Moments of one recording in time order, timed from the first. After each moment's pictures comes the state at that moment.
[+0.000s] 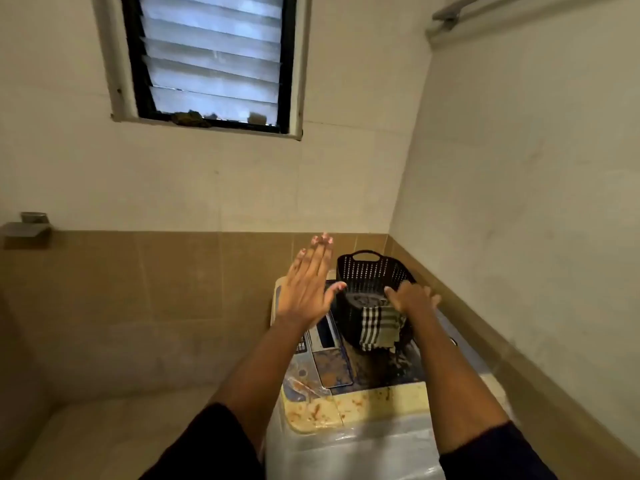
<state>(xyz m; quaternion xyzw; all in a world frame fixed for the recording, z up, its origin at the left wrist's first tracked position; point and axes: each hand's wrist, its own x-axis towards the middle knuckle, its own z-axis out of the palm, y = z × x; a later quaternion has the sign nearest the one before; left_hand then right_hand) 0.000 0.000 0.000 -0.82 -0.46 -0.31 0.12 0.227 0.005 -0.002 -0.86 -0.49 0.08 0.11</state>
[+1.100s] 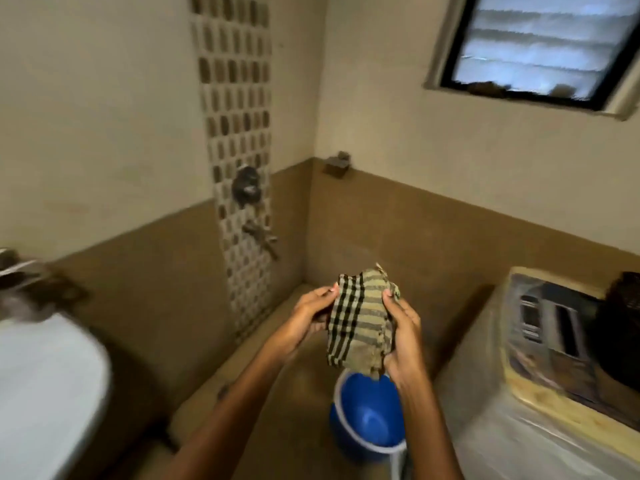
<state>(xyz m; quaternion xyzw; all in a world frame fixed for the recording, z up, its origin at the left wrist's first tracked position) -0.335 -0.326 -0.062 -0.35 -0.51 -0.60 -0.50 -0.191 -0.260 -0.057 -0.29 -0.39 0.76 0.43</state>
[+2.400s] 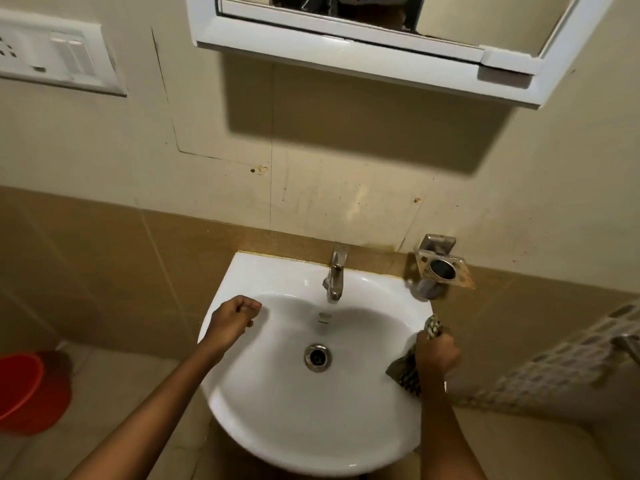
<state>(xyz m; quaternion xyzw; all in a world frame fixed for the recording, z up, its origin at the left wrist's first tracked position) -0.611 -0.872 -0.171 0.21 -0.77 -0.61 -0.03 -0.657 -0.520 -0.205 -0.35 -0.87 0.31 0.11</state>
